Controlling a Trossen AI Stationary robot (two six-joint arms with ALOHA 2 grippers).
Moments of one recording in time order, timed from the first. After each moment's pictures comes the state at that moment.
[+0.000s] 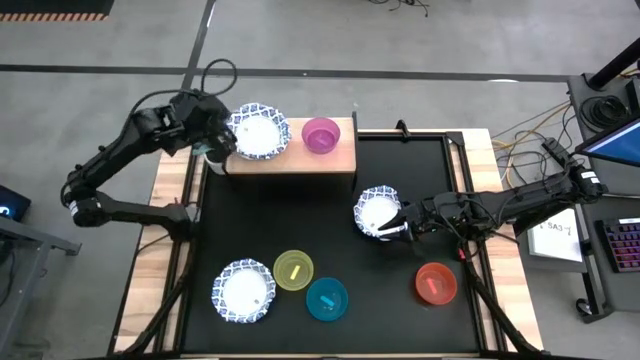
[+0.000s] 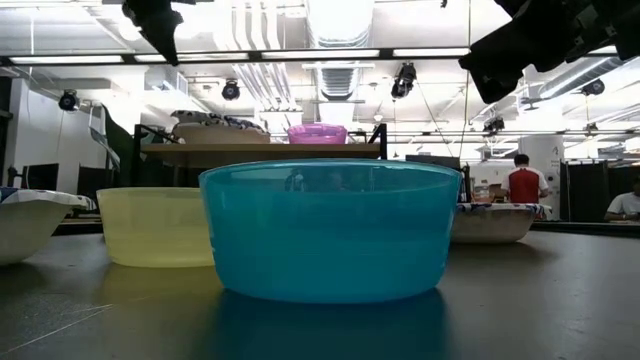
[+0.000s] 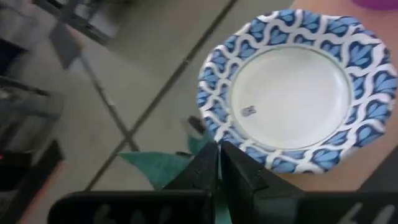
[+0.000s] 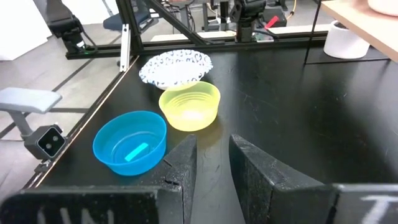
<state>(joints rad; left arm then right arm) 0.57 1.12 1.44 -1.18 -0.54 0.17 0.16 0.85 0.41 0.17 -0.05 0.11</state>
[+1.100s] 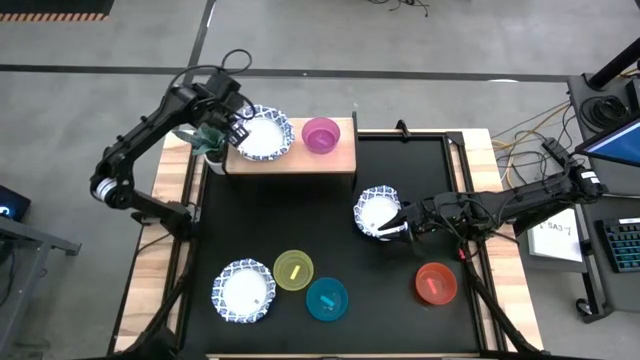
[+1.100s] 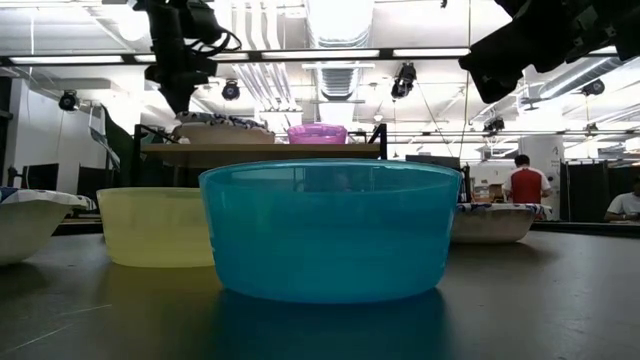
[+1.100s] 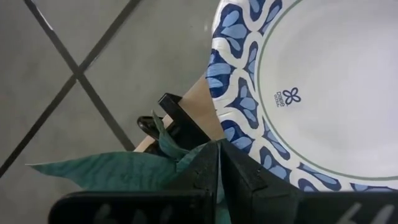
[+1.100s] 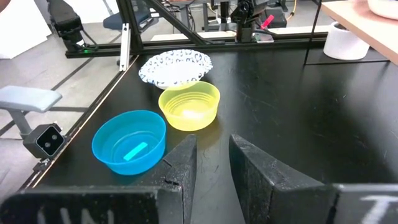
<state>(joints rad) 0.88 1.39 1.44 -1.15 -0.29 0.20 0.16 0.85 0.41 0.17 -0.05 0.10</state>
